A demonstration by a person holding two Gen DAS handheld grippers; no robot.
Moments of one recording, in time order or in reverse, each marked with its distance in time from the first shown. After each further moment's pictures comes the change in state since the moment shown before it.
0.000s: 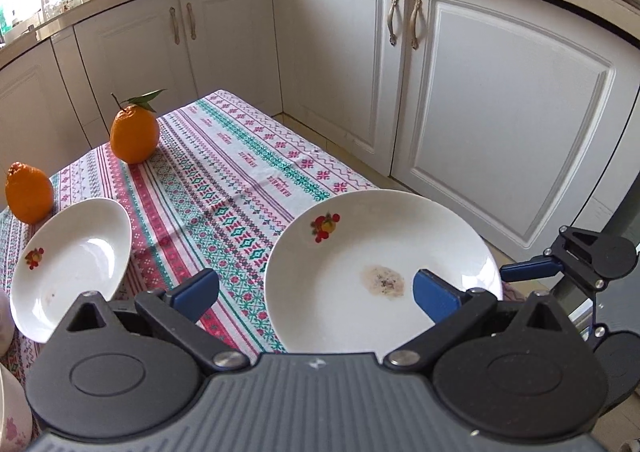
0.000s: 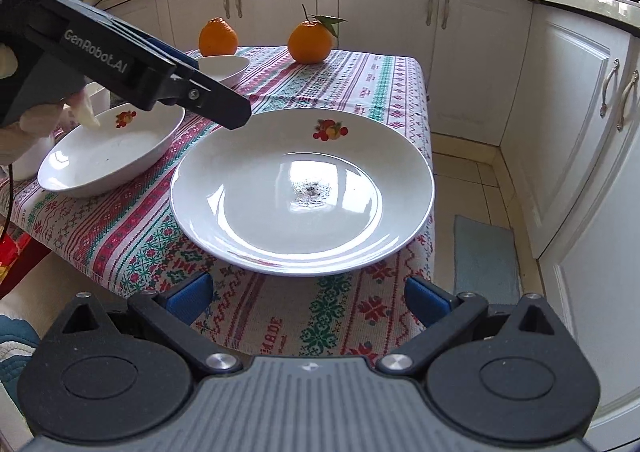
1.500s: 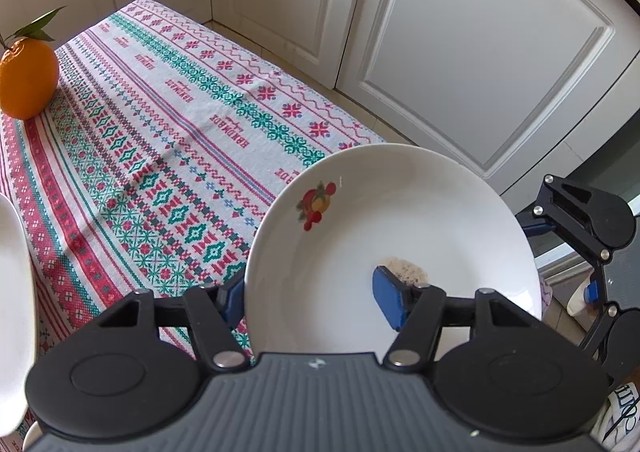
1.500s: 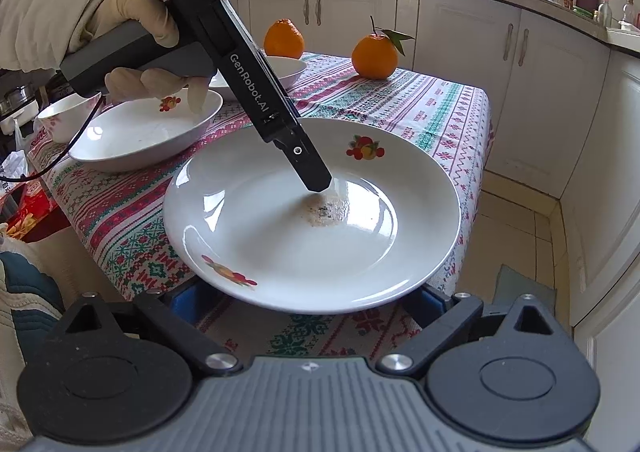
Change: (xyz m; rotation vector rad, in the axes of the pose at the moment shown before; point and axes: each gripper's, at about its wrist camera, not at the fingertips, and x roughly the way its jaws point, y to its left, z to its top) left arm 0.105 0.028 0.033 0.033 0.324 -0.253; right arm 0.026 -0.028 0.010 -0.191 -0.042 0.178
